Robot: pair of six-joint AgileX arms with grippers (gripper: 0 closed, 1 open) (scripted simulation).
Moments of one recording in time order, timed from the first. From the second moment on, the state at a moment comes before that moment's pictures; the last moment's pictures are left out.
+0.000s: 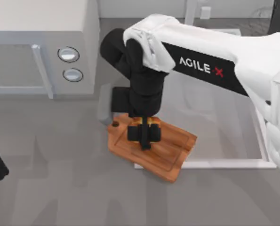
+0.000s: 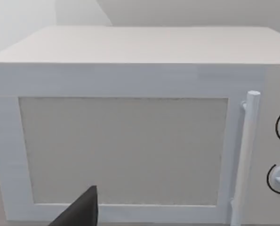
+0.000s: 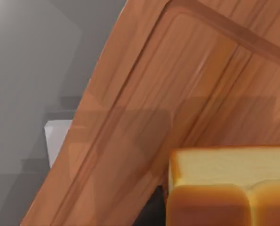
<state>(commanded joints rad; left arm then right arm) 0.00 0.00 0.00 0.00 0.00 0.00 0.73 2.44 2.07 -1.18 -0.01 -0.79</state>
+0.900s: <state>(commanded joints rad) 0.00 0.00 0.00 0.00 0.00 0.00 0.73 2.44 2.07 -1.18 -0.01 -0.79</state>
